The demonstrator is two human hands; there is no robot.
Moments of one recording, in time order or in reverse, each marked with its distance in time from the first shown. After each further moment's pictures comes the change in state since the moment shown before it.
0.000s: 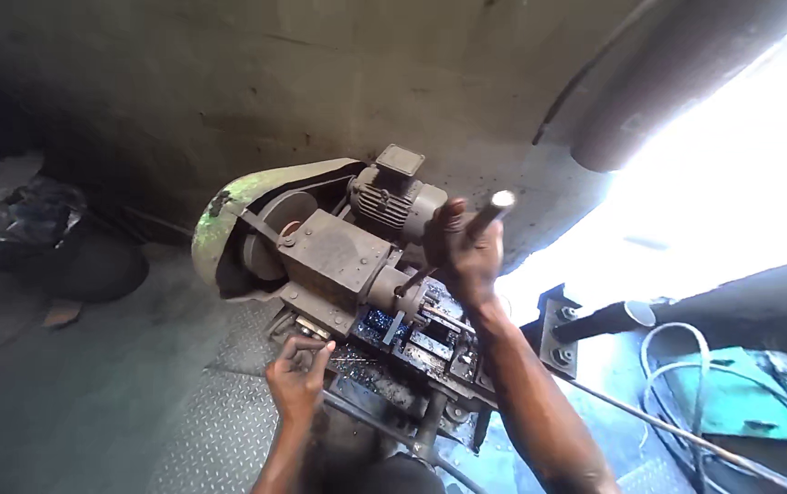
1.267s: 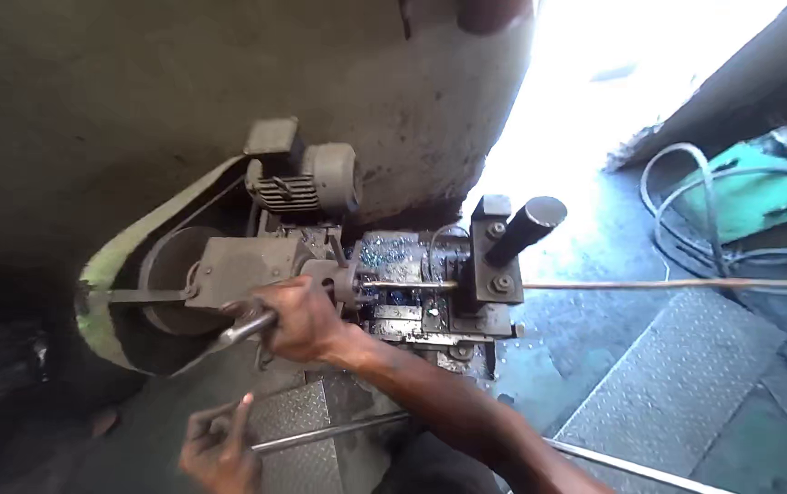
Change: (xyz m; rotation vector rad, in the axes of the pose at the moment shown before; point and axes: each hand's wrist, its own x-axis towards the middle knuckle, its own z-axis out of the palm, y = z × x) left_hand -0.006 0.009 -0.009 0.110 -0.128 -0.018; right_hand -0.079 0.046 0.017 -0.206 0.054 0.060
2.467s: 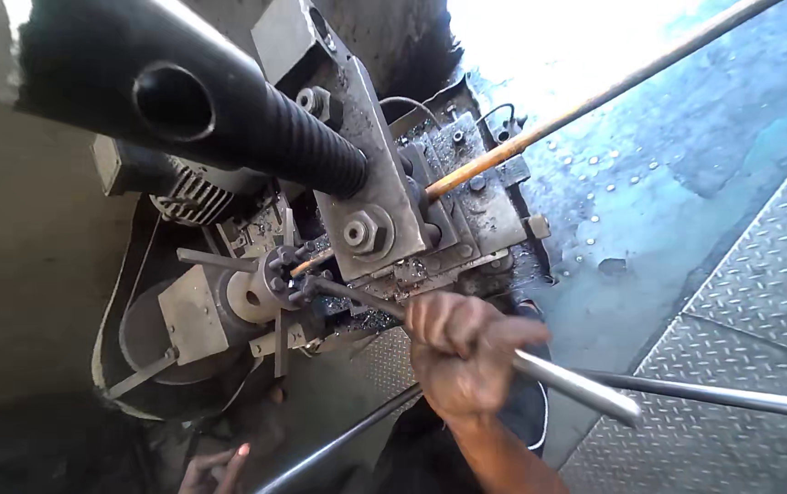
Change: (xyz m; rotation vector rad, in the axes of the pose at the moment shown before) left_hand 0.026 0.020 0.005 0.532 -0.507 -0.179; right_hand -0.180 0.066 -0.108 0.800 1.341 -0.081
